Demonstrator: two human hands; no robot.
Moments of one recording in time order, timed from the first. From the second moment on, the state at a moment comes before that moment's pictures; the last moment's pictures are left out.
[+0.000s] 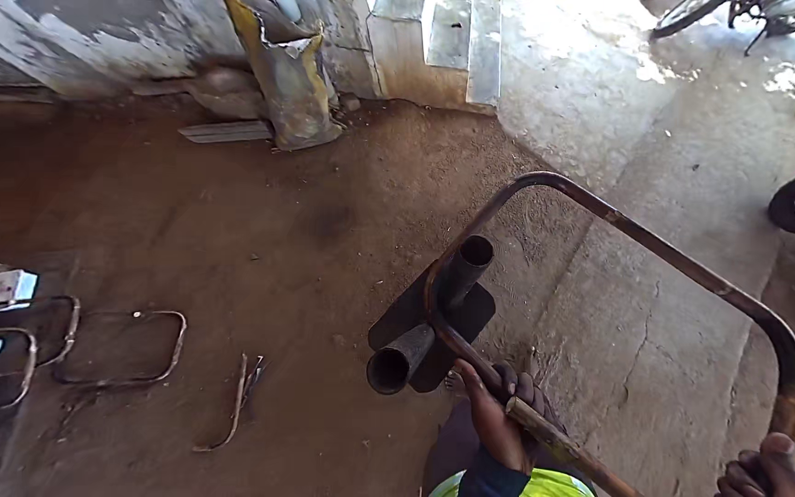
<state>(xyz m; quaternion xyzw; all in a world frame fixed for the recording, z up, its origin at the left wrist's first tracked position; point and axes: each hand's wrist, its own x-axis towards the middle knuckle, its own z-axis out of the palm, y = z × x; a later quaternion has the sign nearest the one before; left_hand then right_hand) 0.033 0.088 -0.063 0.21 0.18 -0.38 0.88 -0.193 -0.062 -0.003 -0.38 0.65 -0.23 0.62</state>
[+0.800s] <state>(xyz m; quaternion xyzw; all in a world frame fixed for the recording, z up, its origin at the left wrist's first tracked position) 0.031 0.089 -0.066 0.16 0.18 -0.43 0.87 -0.182 -0.129 -0.012 -0.41 0.66 -0.19 0.60</state>
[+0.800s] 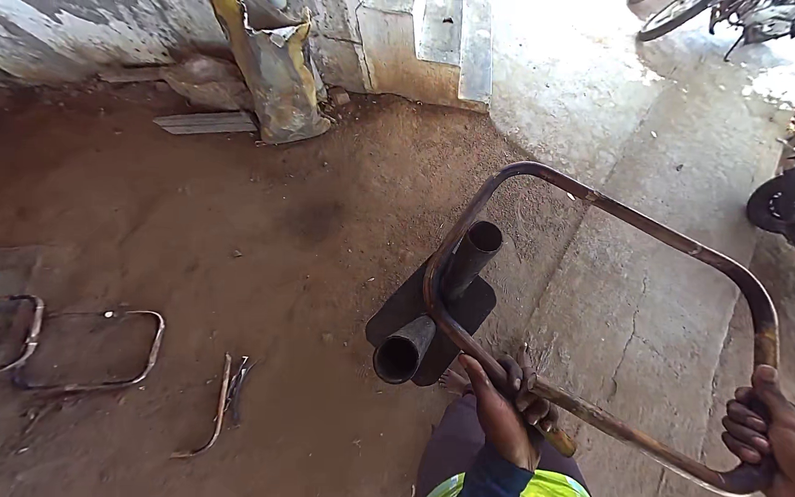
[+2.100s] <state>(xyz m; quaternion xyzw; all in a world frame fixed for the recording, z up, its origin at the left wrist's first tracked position) 0.055 -0.062 0.045 0.20 -0.04 -0.14 0.97 -0.081 -0.274 0.006 -0.44 0.39 -0.25 0.77</state>
